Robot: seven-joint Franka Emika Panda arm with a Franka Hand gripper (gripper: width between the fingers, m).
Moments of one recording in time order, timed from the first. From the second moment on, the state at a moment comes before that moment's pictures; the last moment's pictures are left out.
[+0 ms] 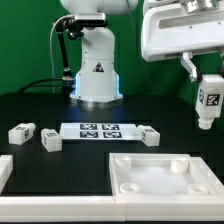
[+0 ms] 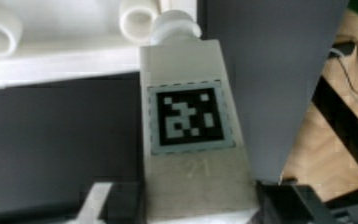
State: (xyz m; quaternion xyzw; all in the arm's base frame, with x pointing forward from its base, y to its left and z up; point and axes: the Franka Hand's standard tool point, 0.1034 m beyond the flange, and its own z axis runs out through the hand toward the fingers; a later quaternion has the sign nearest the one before) arm 0.639 0.112 0.198 -0.96 0.05 -0.26 0.07
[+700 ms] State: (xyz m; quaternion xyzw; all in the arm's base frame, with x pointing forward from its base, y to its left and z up) arm 0.662 0.106 0.170 -0.95 0.04 -0.30 0.06
